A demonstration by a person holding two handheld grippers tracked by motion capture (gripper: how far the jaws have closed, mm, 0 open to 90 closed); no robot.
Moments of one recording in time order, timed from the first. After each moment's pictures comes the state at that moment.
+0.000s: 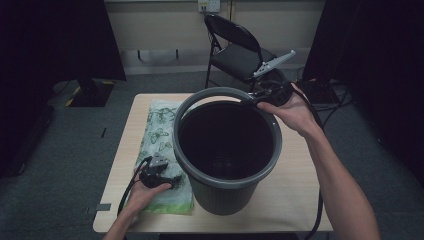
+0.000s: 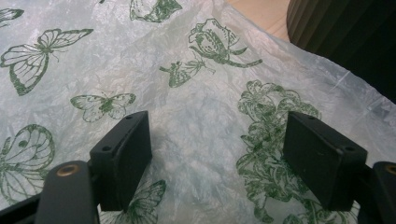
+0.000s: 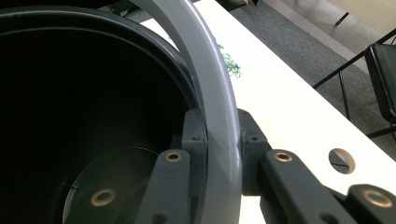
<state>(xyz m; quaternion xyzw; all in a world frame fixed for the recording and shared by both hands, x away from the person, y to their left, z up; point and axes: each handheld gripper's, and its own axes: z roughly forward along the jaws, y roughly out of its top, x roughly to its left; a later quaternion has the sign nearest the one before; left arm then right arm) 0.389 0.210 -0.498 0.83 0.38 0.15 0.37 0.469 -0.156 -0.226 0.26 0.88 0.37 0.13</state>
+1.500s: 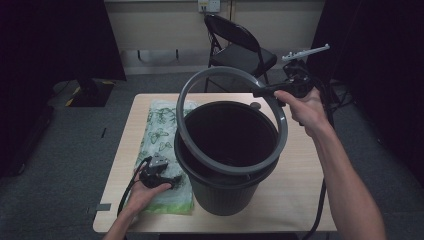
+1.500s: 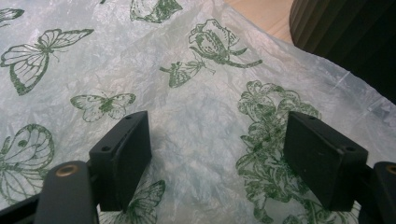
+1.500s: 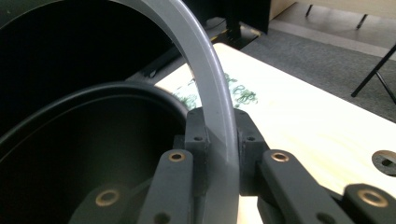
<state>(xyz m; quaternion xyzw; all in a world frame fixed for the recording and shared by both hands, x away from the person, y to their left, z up) 0.389 0.211 -0.498 0.83 0.38 0.15 0.37 0.475 -0.201 -0.215 0.34 0.80 0.49 0.06</state>
